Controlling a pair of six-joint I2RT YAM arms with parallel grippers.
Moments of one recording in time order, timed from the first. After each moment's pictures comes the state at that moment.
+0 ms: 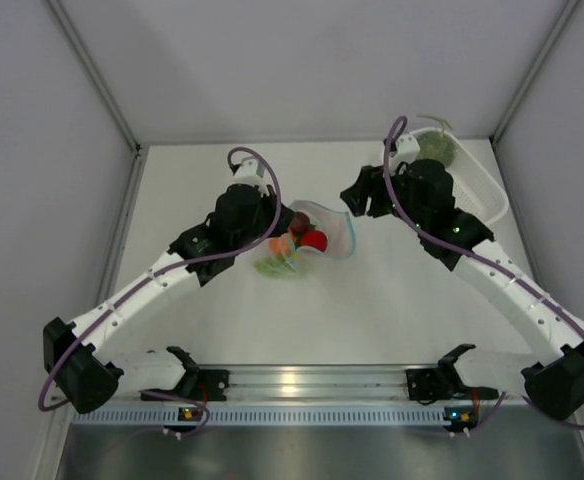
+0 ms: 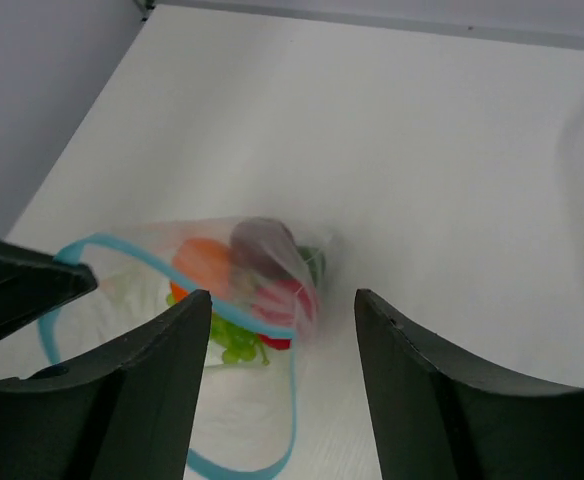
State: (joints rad) left arm -0.73 1.21 1.12 -0.29 -0.17 -0.65; right arm 0.51 1.20 1.16 -0.26 -0.06 0.30
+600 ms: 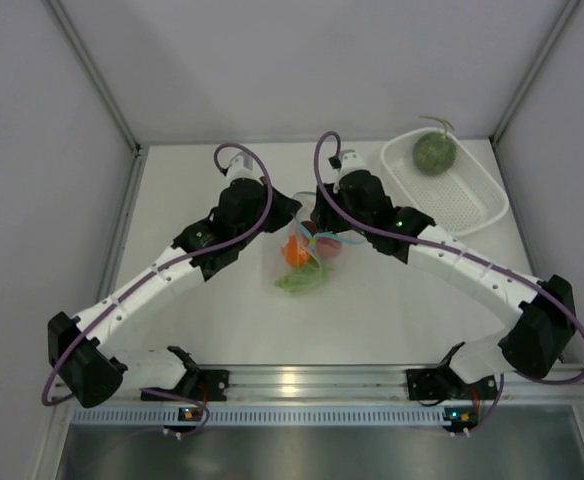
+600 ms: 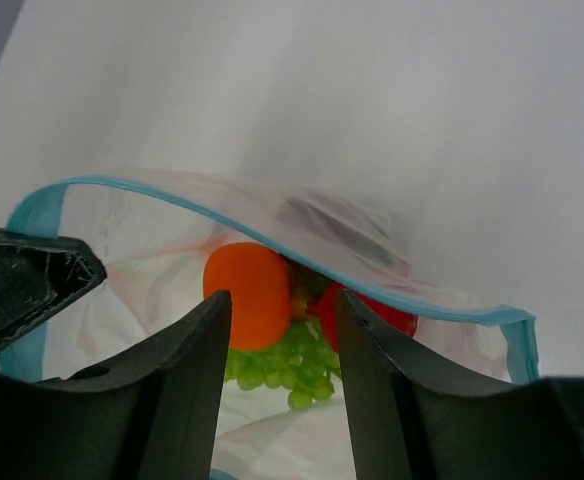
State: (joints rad) left arm -0.73 1.25 1.16 -0.29 -0.23 -0.97; right arm 0.79 1.40 1.24 -0.34 0.17 0.40
